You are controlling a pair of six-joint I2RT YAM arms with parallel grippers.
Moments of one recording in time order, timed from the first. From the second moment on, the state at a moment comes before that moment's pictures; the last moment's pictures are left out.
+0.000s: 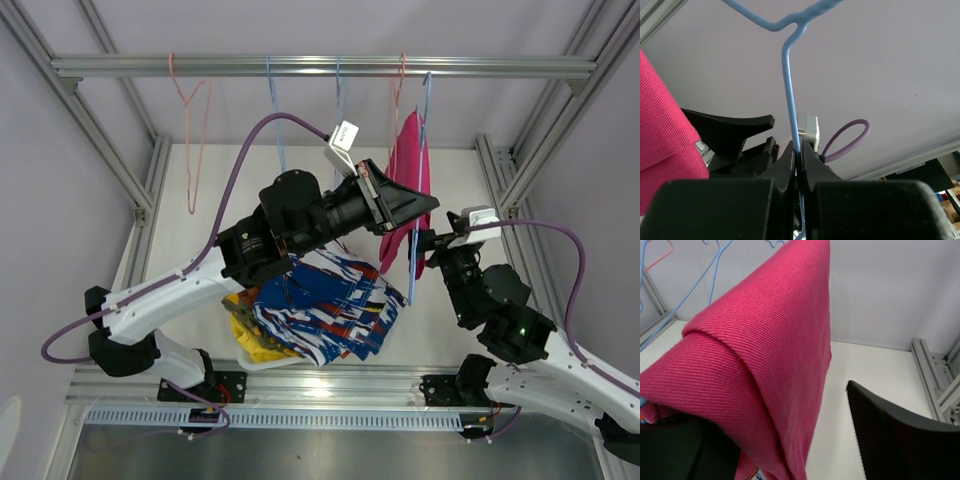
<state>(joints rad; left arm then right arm) -1.18 1.46 1.73 -0.14 -0.06 -0.99 1.02 0.64 0.82 0.01 0.81 -0.10</state>
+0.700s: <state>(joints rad) -1.19 1.43 1.59 -0.11 -0.08 -1.00 1.00 0.70 0.84 0.00 0.74 -0.10</state>
